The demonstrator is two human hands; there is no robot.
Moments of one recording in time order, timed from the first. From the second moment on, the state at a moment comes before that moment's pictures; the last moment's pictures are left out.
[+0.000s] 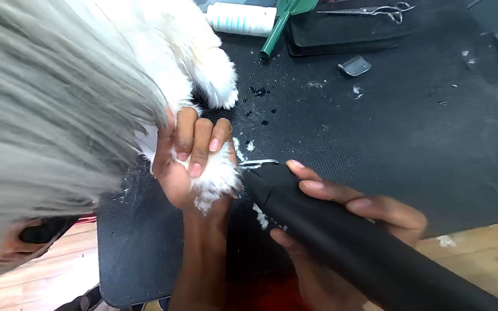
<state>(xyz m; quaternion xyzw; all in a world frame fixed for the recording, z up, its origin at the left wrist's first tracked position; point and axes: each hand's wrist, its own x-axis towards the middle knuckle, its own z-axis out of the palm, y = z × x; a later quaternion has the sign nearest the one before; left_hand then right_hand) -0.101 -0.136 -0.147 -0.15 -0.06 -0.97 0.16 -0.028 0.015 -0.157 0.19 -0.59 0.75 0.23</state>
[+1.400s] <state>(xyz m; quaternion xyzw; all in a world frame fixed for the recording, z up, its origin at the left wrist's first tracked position) -0.107 -0.132 -0.142 -0.13 -0.09 -0.97 0.17 -0.052 0.037 -0.165 0.19 -0.55 0.81 0.04</state>
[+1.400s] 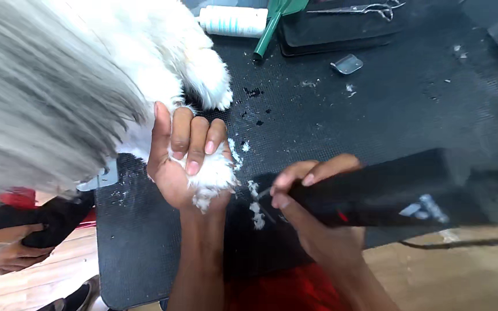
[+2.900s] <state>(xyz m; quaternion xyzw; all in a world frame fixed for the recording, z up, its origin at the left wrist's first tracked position) -0.108 -0.116 -0.139 -0.10 -0.08 -0.97 0.20 -0.056 0.007 -0.125 0.25 -0.43 0.81 0.30</state>
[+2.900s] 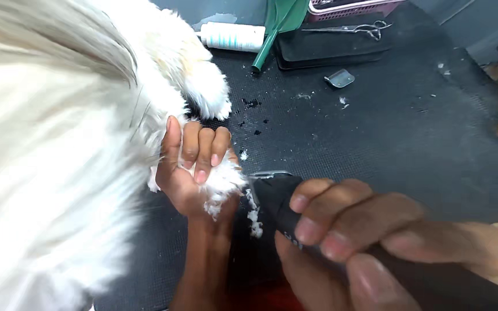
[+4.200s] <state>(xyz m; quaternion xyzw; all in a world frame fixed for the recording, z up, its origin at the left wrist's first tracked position) -0.100 -0.096 -0.152 -0.15 -0.03 -0.99 0.05 -0.100 0.046 -0.169 0.39 -0.55 0.74 0.05</state>
